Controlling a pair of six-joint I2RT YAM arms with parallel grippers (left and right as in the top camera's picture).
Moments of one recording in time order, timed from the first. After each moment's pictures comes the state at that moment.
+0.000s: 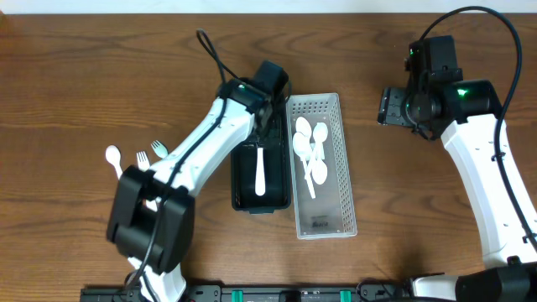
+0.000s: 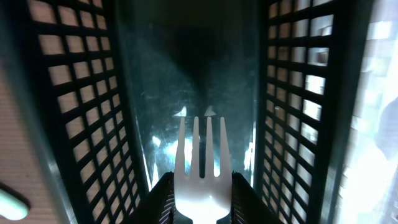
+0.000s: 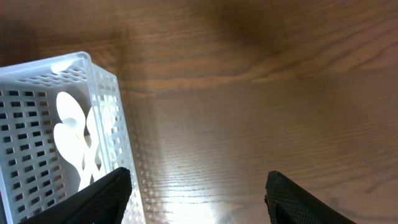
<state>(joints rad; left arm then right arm) -0.51 1.91 1.50 -1.01 0.00 -0.48 0.14 1.54 1.46 -1.07 0.10 0.30</state>
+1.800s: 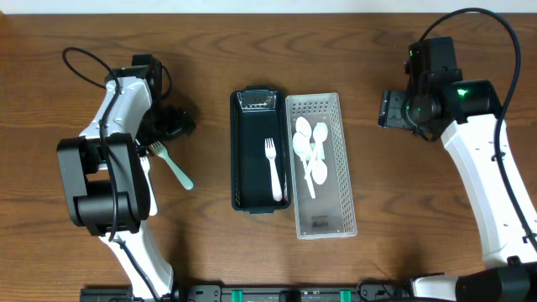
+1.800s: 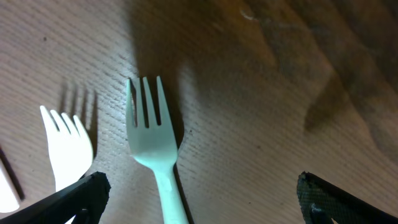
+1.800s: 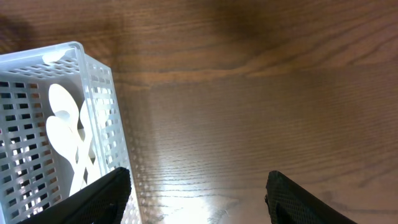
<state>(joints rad) 0.08 2.05 1.49 -1.07 0.00 -0.51 0.14 1.54 1.46 -1.09 0.11 0.29</state>
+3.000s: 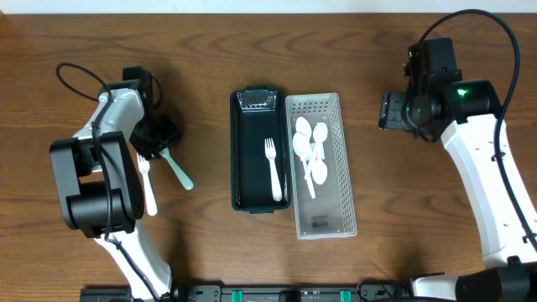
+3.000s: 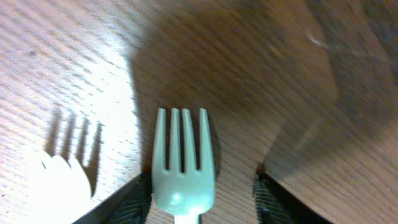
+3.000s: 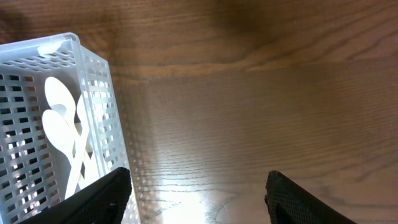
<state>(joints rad) 0.15 2.05 1.38 -0.93 0.04 -0.51 0.14 1.54 1.46 -1.11 0.11 0.28</state>
